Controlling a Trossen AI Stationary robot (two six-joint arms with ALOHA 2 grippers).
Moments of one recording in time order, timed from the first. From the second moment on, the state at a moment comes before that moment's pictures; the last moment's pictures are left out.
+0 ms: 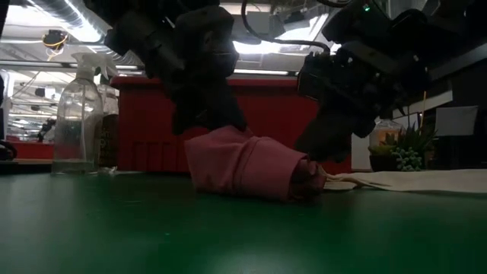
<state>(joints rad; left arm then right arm) -0.13 1.70 0.89 0.07 -0.01 -0.64 0.09 1.70 0.66 0.41 -0.15 0.49</state>
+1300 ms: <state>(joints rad) -0.13 1.70 0.89 0.12 -0.04 -0.65 0.09 1.60 0.66 0.41 -0.29 0.53</state>
